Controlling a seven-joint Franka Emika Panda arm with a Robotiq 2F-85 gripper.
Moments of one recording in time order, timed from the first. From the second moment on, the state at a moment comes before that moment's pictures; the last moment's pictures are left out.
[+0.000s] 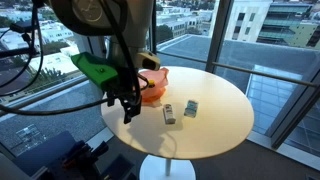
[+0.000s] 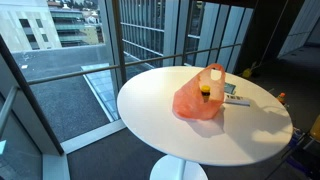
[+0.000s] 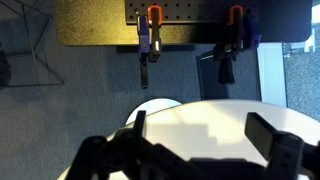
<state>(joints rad) -0.11 -0.47 -0.21 -2.60 -0.06 1.87 -0.21</state>
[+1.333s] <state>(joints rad) -0.09 -0.26 -0.18 -2.52 -0.09 2.31 -0.32</state>
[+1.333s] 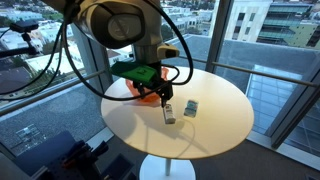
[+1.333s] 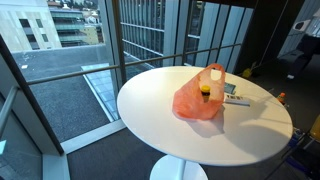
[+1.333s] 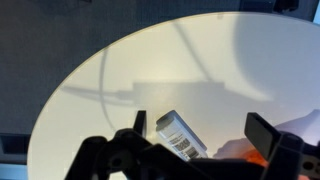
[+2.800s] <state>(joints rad) -0.07 0.02 -0.15 -2.37 -0.02 2.39 -0.65</state>
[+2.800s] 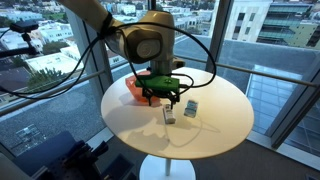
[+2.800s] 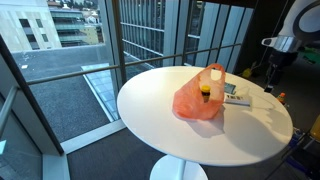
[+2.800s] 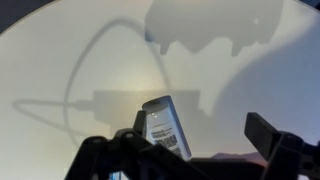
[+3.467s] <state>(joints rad) -0.10 0.21 -0.09 -2.28 0.00 2.49 -0.86</state>
